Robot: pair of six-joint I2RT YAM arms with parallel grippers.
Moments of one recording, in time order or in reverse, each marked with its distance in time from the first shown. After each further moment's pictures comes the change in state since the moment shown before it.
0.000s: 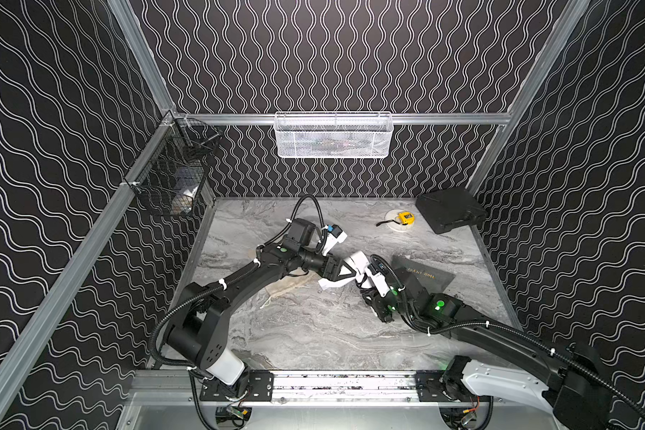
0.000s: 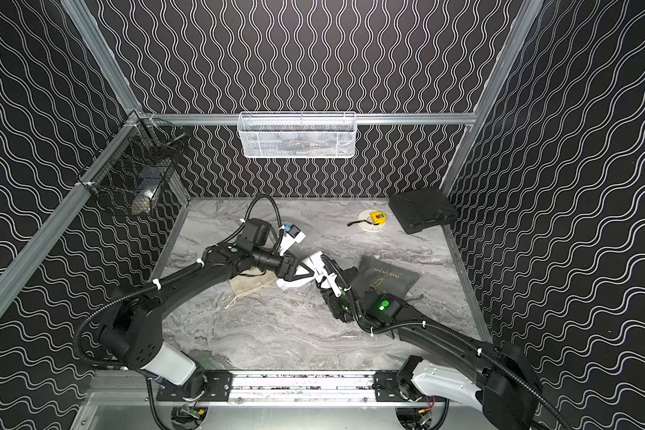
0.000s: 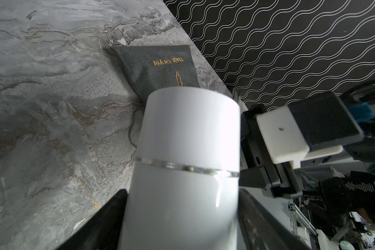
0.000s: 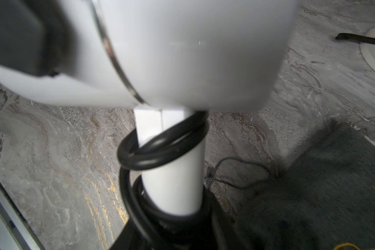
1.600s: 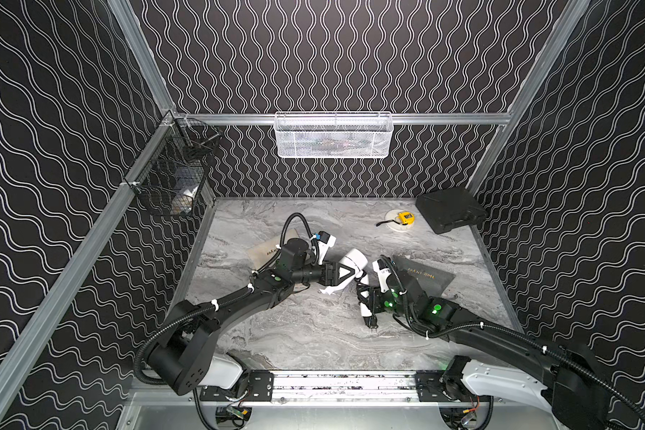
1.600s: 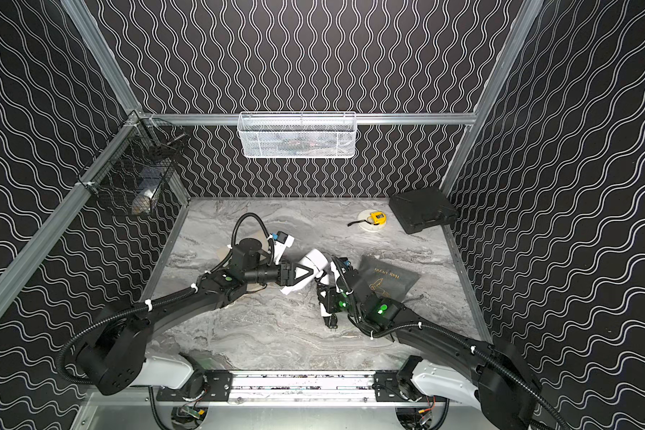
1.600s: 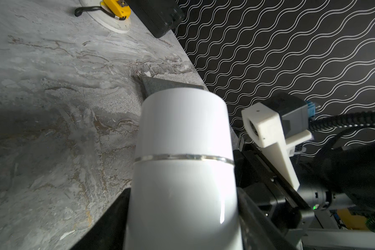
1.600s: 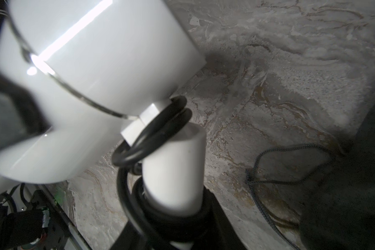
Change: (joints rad) left arm -0.069 -0.174 -0.341 0.548 -0.257 -0.415; right arm 0.002 0.011 -0.074 0.217 -0.055 0.459
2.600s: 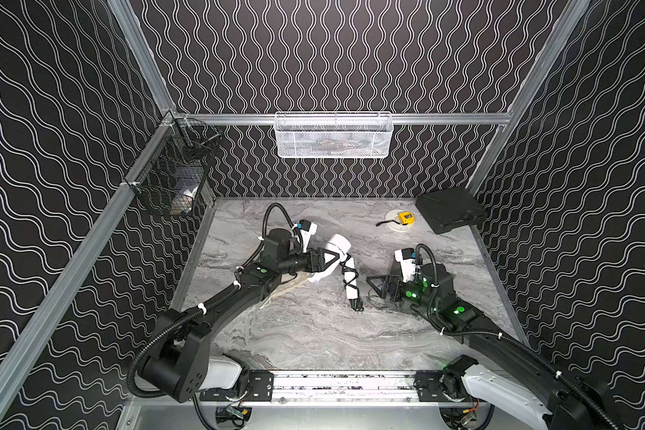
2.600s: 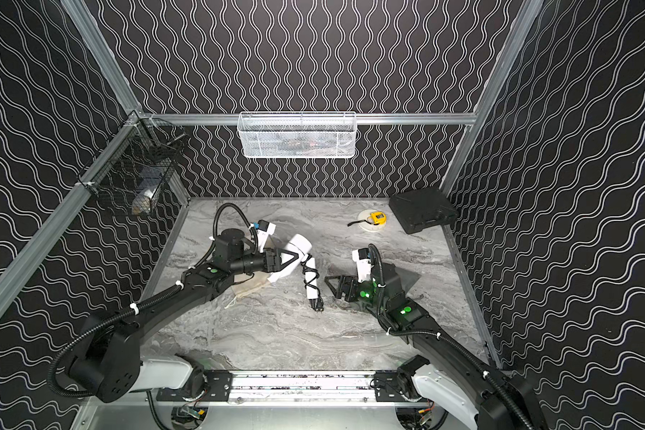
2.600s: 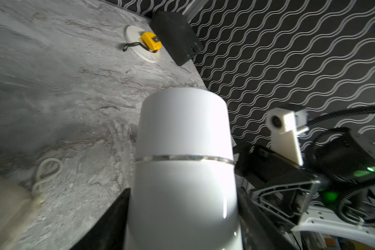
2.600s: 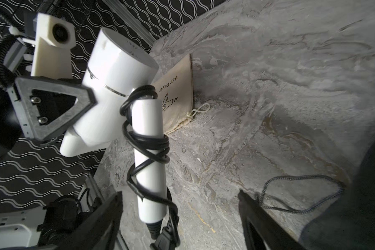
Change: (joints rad) left arm 0.158 -0.037 0.042 -0.076 0.059 -0.015; right arm -0.333 -0.137 -0.134 0.190 -0.439 0.006
